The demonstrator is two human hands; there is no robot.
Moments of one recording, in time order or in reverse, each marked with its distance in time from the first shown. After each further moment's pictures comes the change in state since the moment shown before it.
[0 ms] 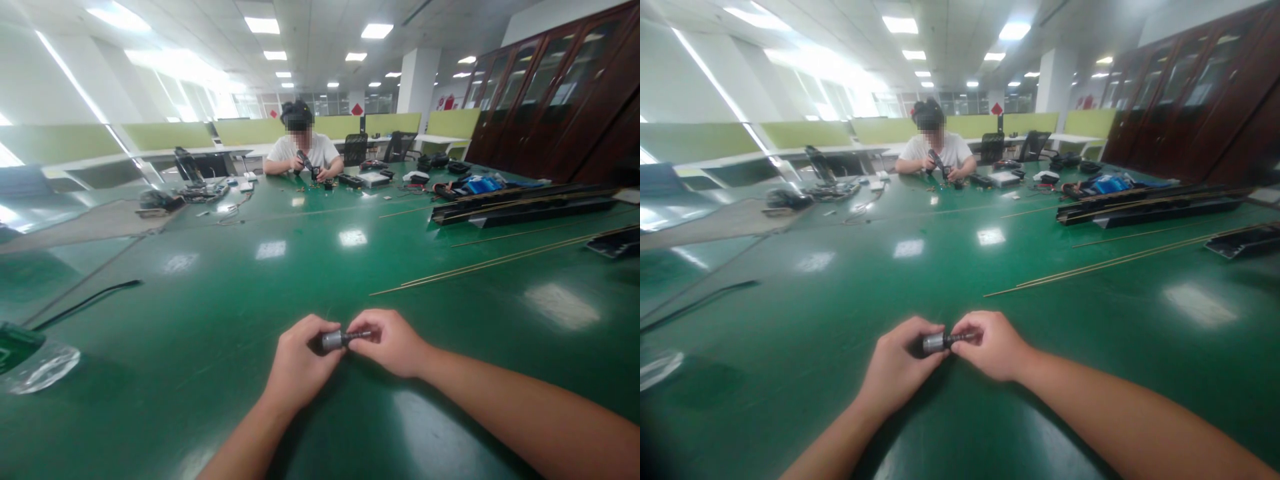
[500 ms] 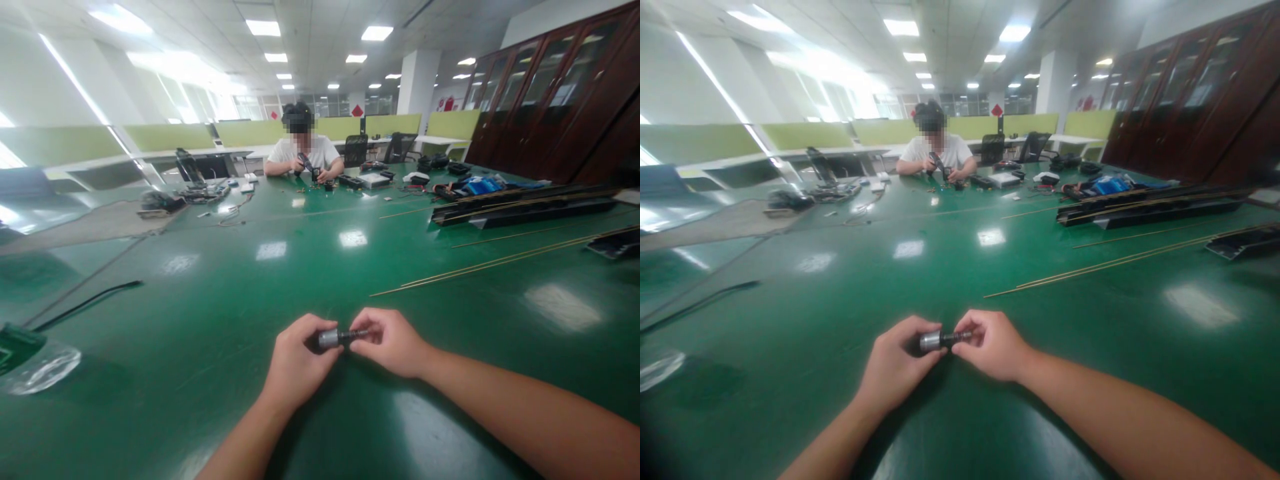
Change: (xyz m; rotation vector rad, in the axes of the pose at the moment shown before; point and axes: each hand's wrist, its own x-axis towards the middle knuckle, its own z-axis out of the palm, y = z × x) left_hand 0.000 -0.004 -0.003 -0.001 0.018 -0.031; right_hand -0.002 0.008 0.002 0.120 -0.013 0.073
